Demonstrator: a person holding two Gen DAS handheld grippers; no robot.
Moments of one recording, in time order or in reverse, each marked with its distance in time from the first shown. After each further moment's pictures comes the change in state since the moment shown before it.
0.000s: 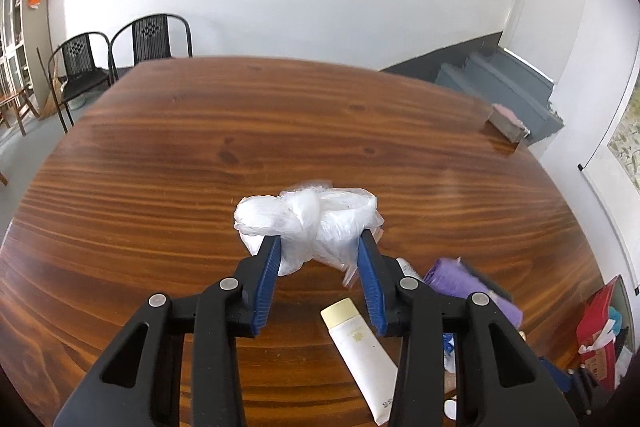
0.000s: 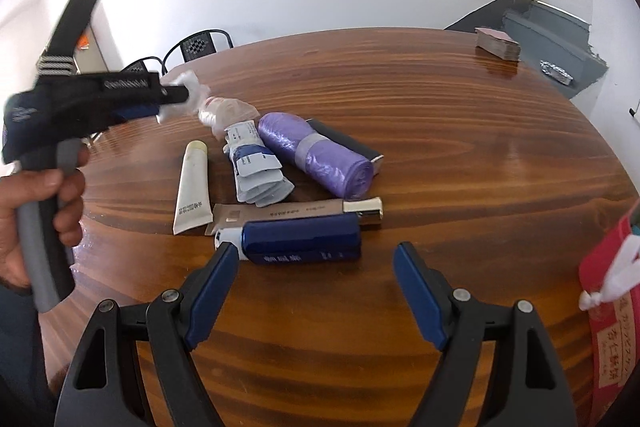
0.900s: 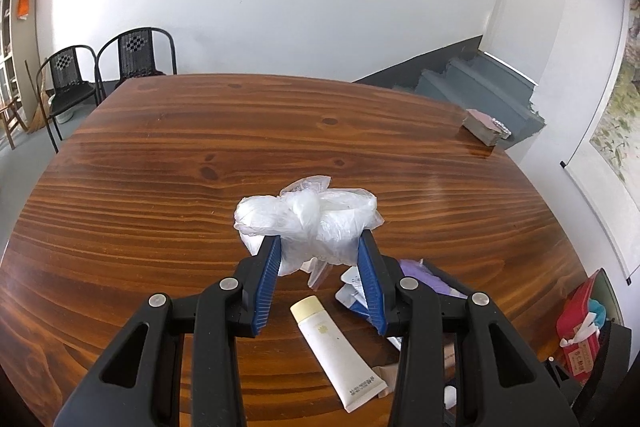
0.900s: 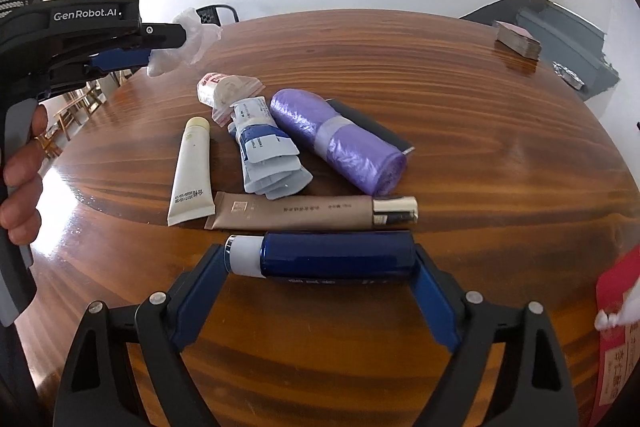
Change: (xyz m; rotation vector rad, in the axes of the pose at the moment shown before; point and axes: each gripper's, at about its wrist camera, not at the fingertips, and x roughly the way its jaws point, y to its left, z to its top) left arm -0.024 -0.019 0.001 0.035 -0.033 -0.053; right arm 0.014 0.006 -0.001 -0.035 0.061 -0.020
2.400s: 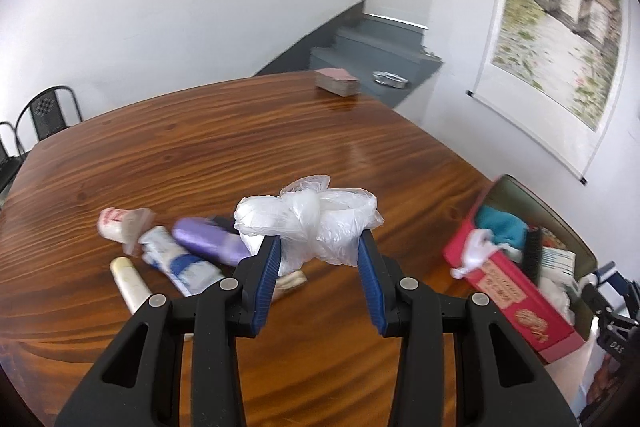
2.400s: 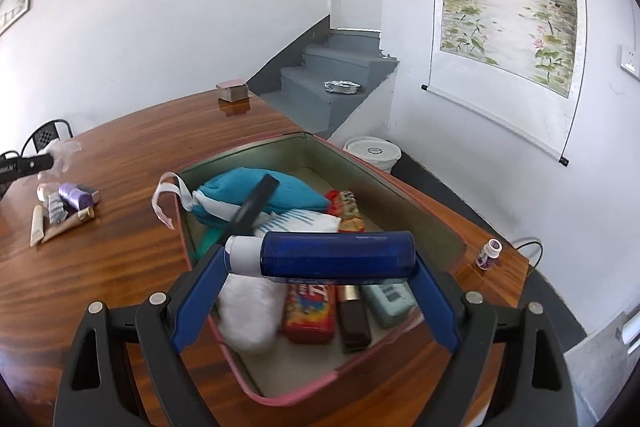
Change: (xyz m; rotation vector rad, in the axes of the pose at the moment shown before) left arm -0.048 -0.170 -0.063 0.316 0.025 -0.250; right arm -0.222 -0.178 -0.130 0.338 -0.273 -0.550
